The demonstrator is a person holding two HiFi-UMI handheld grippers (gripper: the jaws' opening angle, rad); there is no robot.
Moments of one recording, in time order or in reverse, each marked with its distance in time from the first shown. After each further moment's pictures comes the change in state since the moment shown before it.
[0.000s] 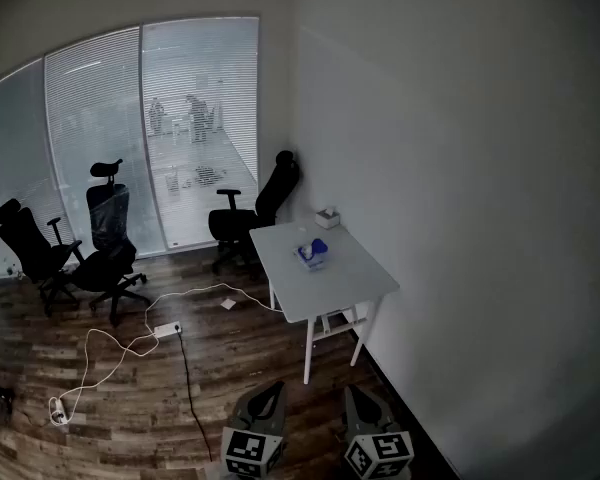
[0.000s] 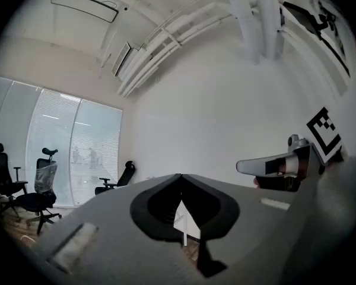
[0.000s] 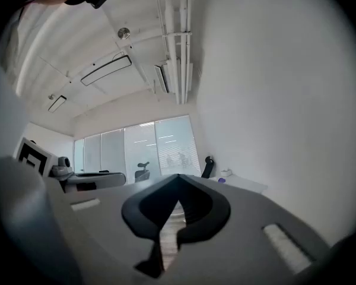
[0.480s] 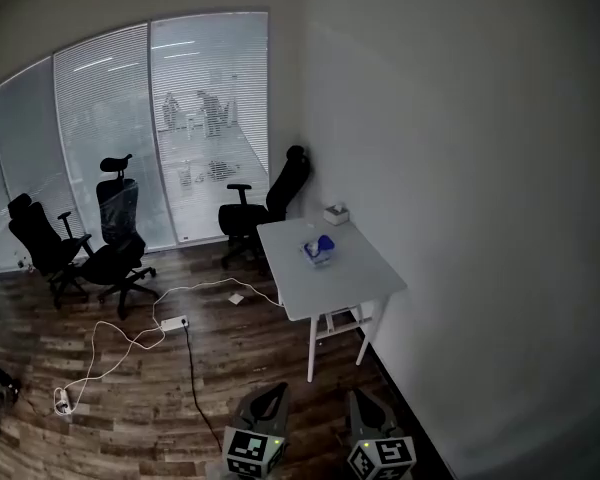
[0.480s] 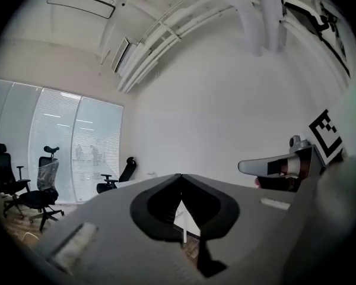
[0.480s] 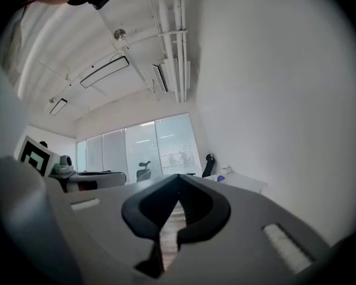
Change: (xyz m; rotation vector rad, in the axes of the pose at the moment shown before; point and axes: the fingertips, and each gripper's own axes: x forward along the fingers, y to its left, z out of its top) left arm 0.026 -0.027 -0.013 -0.002 0.040 0.018; right arm -0.007 -0.033 0.004 0.030 0.010 0.017
